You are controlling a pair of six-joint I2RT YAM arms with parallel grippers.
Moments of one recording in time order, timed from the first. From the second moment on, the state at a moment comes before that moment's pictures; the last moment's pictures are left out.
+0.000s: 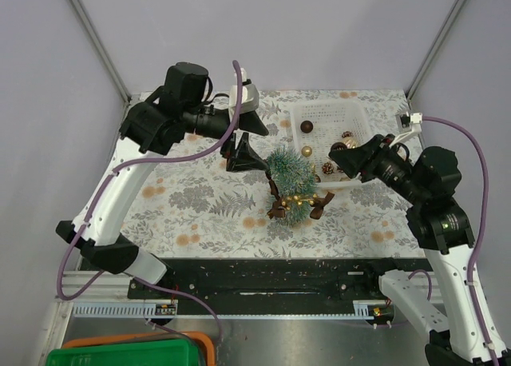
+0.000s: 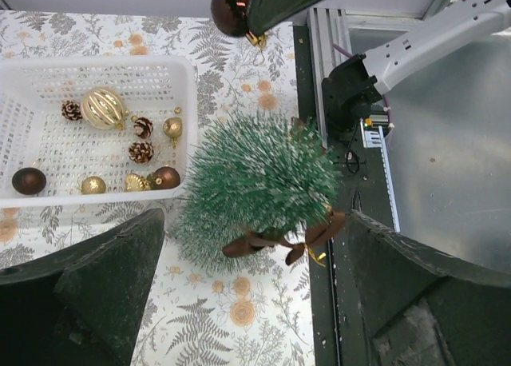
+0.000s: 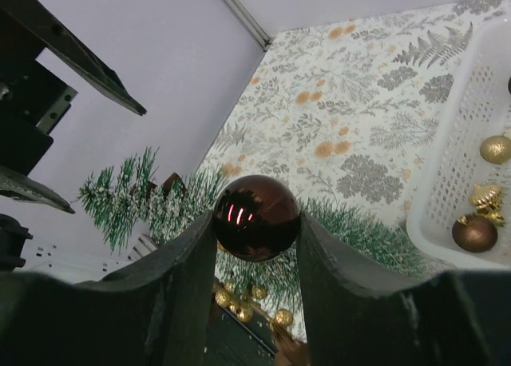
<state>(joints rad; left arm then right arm) -0.60 1.48 1.99 -1.03 0.93 0.38 0.24 0.73 1.13 -0.48 -0.45 0.60</state>
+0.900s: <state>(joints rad) -0.67 1.54 2.02 -0.99 0.91 0.38 0.37 0.84 1.09 -0.23 -0.49 0.70</state>
